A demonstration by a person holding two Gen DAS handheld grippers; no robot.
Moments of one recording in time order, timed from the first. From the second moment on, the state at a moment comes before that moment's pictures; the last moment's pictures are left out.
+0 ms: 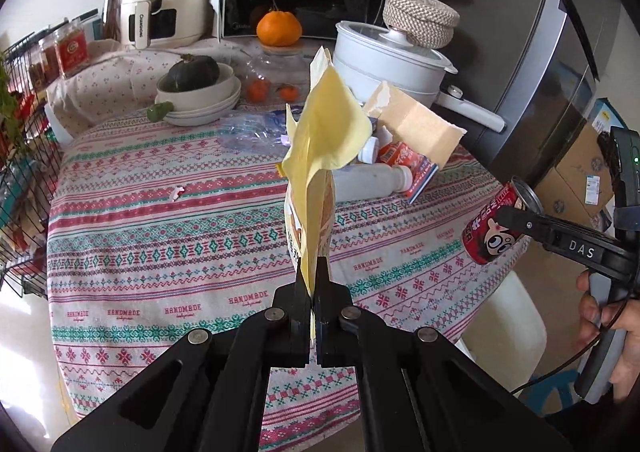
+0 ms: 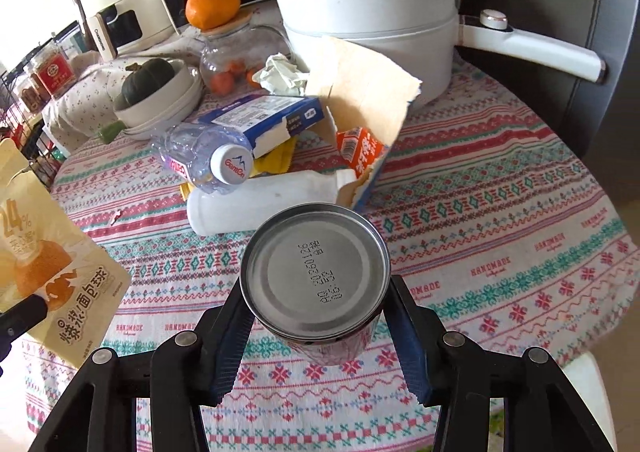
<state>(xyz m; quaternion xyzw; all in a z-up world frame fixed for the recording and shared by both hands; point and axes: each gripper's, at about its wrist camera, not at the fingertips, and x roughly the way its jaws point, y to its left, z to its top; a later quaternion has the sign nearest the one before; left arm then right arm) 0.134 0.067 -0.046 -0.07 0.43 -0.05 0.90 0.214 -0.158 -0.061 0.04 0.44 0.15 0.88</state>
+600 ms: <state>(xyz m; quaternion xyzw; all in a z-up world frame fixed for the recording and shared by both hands) 0.112 -0.044 -0.053 -0.04 0.44 -0.18 0.88 0.139 -0.293 -0.069 0.08 0.47 0.07 0.88</state>
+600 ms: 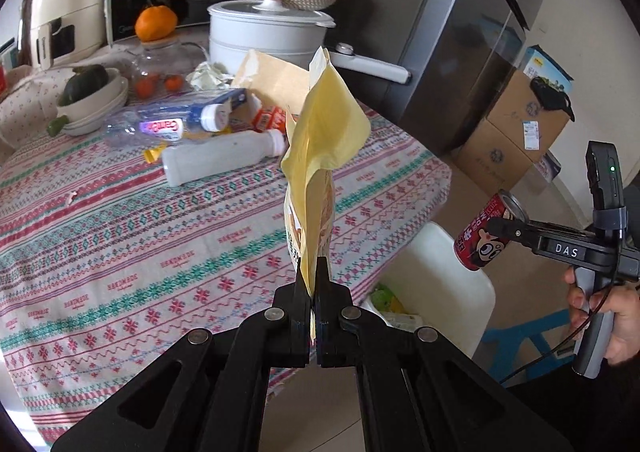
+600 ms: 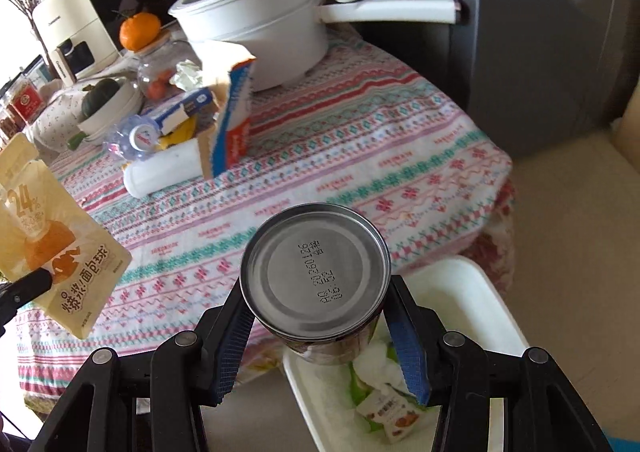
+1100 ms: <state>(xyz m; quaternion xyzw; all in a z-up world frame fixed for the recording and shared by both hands) 0.115 -0.197 -0.133 0.05 0.48 -0.28 0.83 0.121 -0.385 -0.097 0.11 0.51 -0.01 0.85</state>
